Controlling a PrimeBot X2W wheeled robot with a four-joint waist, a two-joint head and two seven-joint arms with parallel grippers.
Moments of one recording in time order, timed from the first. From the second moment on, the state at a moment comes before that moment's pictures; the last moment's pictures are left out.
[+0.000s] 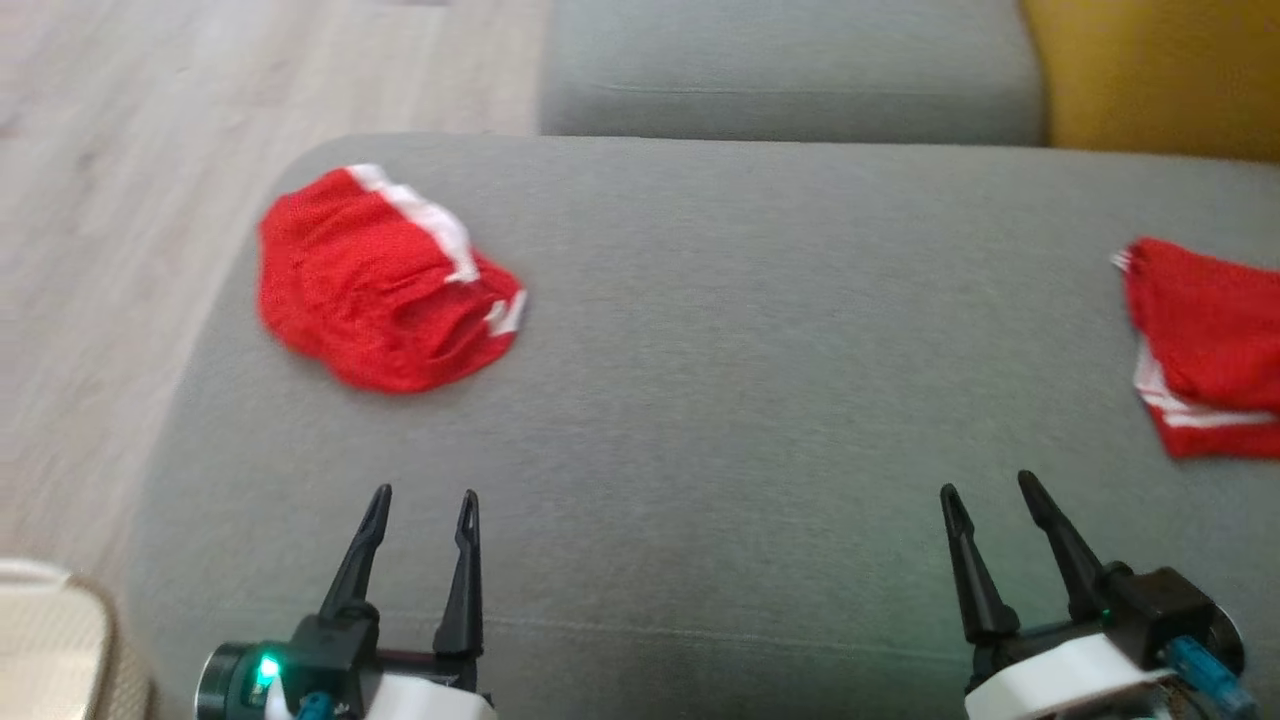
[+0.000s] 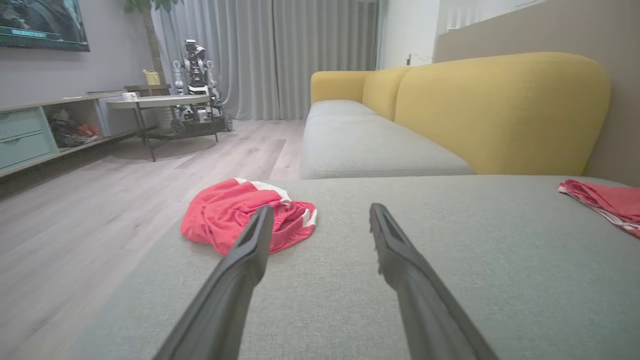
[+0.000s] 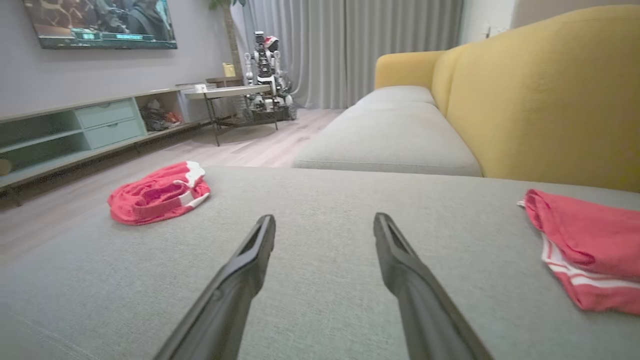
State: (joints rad) left arm 0.19 0.06 -0.27 -0.04 -0.04 0.10 -0.26; right arm 0.14 -0.04 0.00 0.08 0.12 0.13 -0.25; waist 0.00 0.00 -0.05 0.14
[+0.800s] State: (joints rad) left arm 0.22 0.06 -0.21 -0.09 -0.03 0.08 -0.26; right arm 0.16 -0.04 0.04 0.09 0.15 0.13 -0.25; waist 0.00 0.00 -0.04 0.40
